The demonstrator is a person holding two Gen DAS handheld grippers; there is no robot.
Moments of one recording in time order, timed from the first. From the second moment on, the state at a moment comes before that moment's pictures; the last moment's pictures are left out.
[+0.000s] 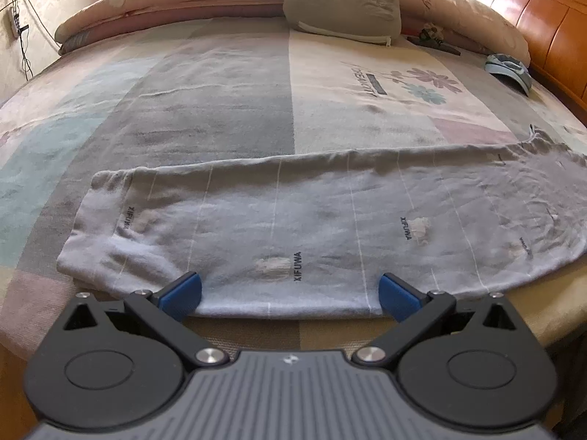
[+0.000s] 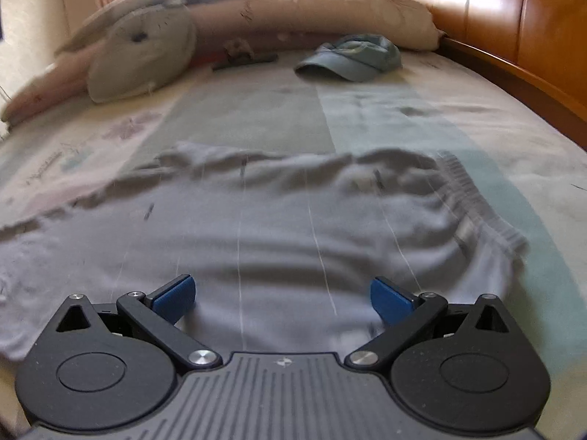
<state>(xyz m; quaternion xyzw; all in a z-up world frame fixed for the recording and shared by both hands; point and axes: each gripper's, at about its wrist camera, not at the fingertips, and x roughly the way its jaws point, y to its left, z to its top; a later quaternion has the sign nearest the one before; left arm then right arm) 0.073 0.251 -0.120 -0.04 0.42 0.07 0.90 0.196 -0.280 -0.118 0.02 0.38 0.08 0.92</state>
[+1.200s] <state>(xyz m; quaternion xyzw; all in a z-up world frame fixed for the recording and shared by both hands) 0.045 0.224 -0.101 0.01 0.36 0.06 0.93 0.261 -0.132 -0.092 -0.03 0.39 0.20 0.90</state>
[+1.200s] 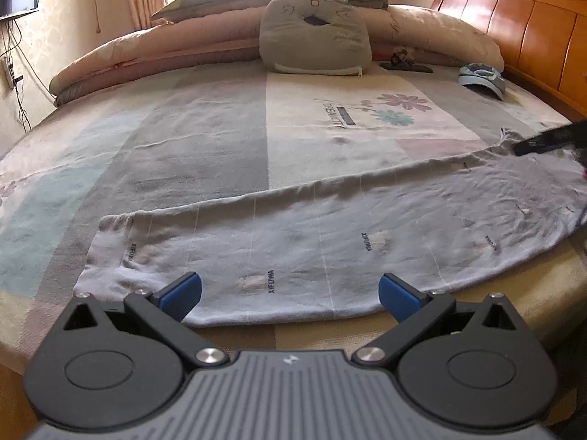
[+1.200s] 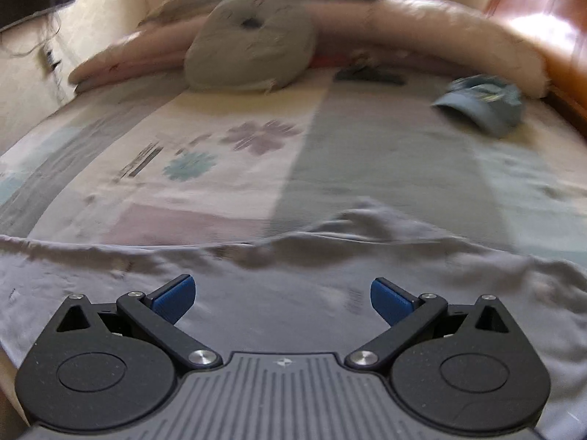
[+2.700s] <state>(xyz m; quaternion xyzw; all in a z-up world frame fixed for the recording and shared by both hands) 0.013 0.254 -0.092 -0.05 0.36 0.07 0.93 0.145 -0.029 -0.084 -0.12 0.32 0.31 0.89</state>
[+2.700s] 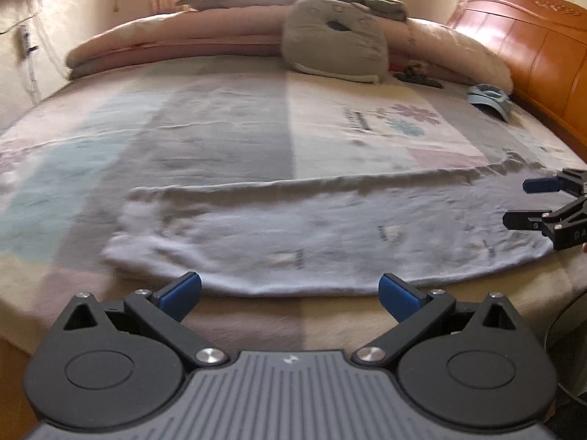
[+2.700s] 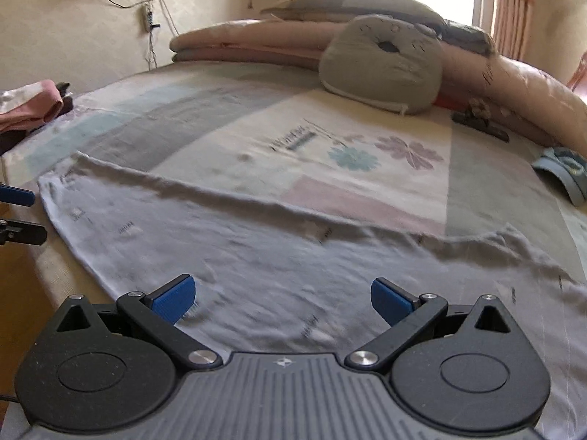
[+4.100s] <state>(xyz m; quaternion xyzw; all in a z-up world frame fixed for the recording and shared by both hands) -0.025 0.333 -0.083 -0.20 0.34 0.17 0.91 0.046 0.238 -0.109 -0.51 0.08 0.56 0.65</state>
